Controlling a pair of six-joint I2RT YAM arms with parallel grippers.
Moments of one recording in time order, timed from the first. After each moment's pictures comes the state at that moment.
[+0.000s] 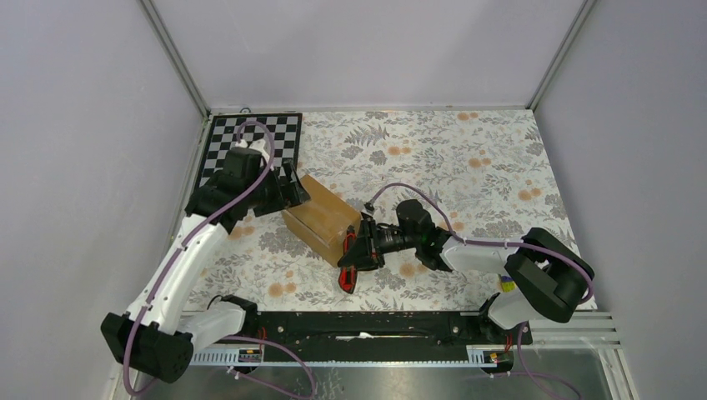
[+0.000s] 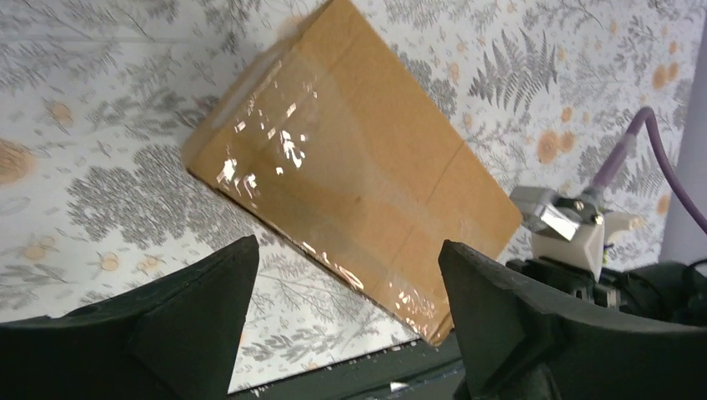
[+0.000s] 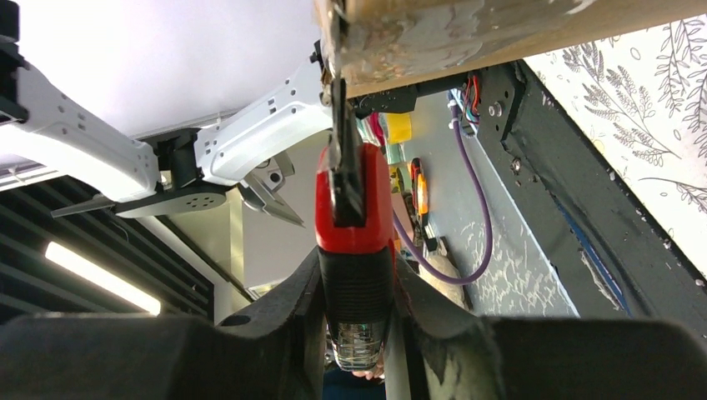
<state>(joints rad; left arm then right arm) -0.32 1.09 1.12 -0.81 0.13 -0.54 0.85 1.47 0.57 0.62 -0.82 1.49</state>
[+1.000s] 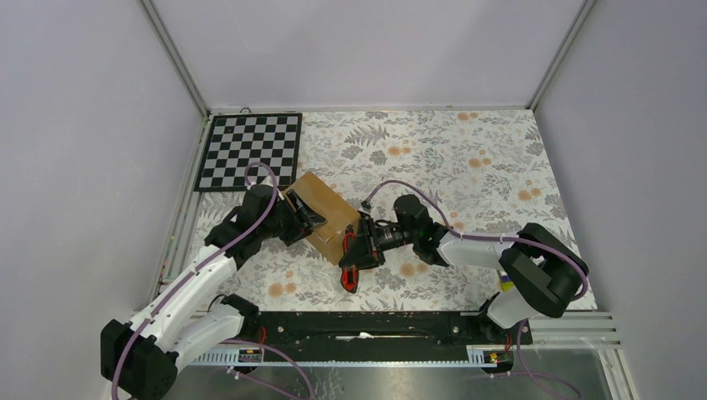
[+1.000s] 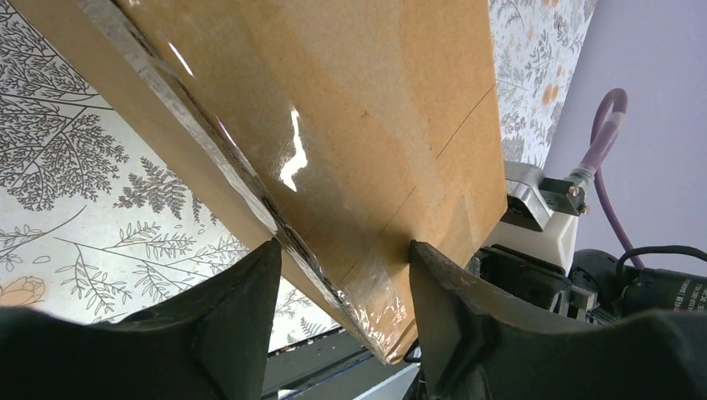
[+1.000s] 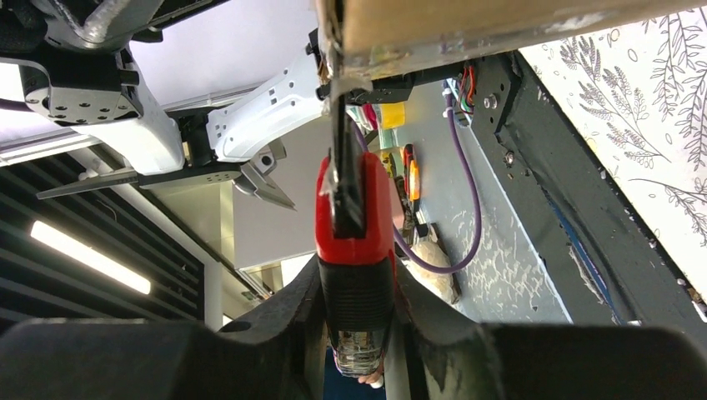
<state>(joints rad) -0.46 0.91 0.69 -0.48 0.20 -1.01 0.83 1.52 0.61 0.61 -0.93 1.44</state>
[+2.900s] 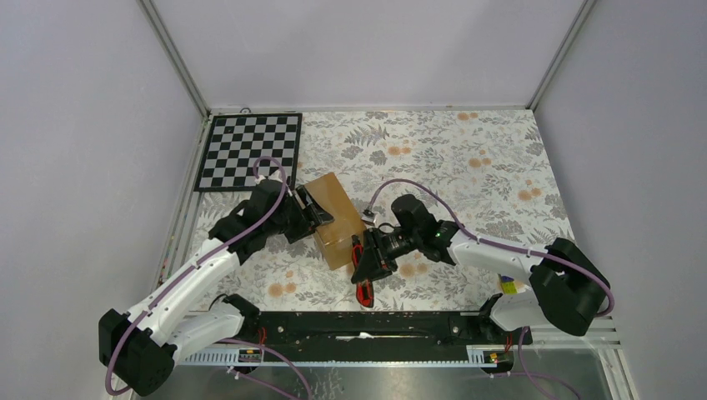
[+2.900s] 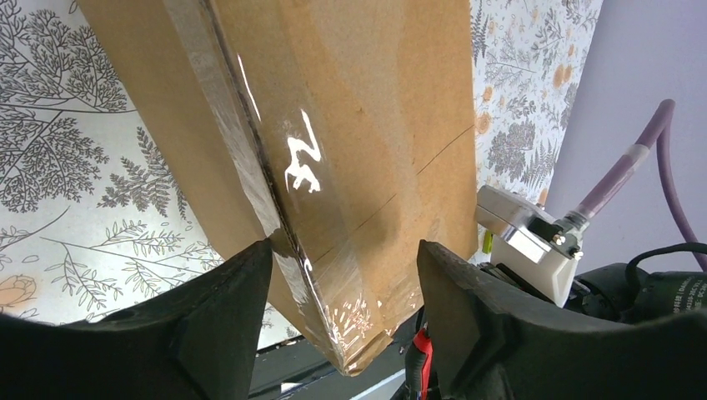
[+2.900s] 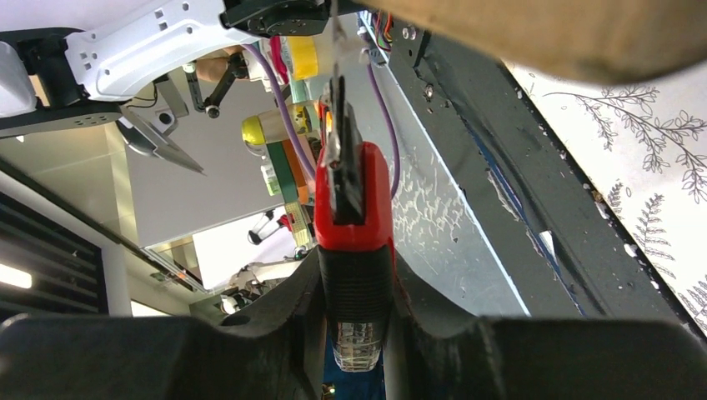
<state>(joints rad) -0.55 0.96 0.78 -0.53 0.12 -1.01 0.84 1.37 0.69 0.04 -0.92 1.05</state>
